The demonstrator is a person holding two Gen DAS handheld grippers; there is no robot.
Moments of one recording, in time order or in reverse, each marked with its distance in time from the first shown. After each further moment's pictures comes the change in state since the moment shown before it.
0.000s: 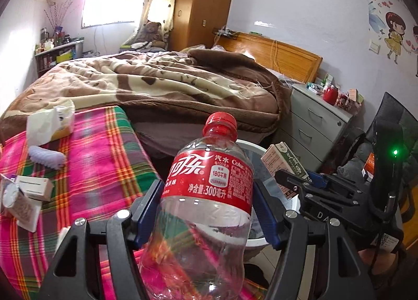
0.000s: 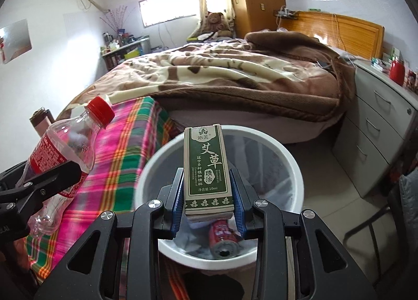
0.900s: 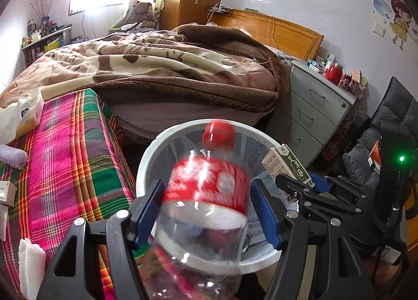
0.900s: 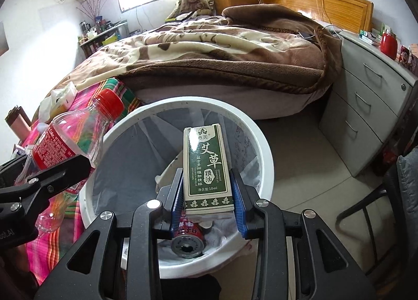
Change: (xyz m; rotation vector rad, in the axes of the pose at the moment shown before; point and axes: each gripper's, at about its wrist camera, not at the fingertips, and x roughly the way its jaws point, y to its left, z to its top) left arm 0.066 -0.032 0.003 0.014 0.110 -0.009; right arm 0.027 -0.046 -0.015 0.051 0.110 -0.073
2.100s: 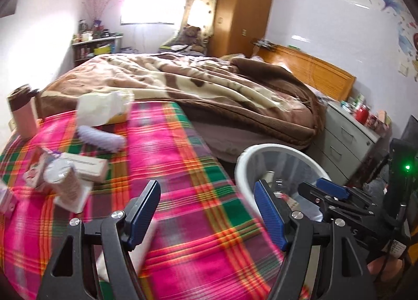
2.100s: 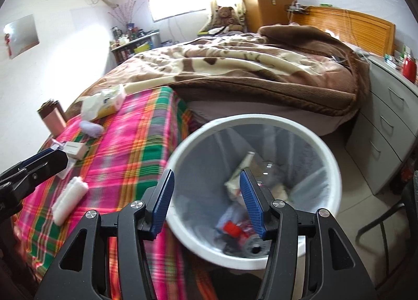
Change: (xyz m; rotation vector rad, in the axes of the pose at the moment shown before) left arm -0.107 0.106 -0.039 -0.147 -0.167 0.189; right arm -0.024 0.080 -0.003 -0.076 -0.088 0.142
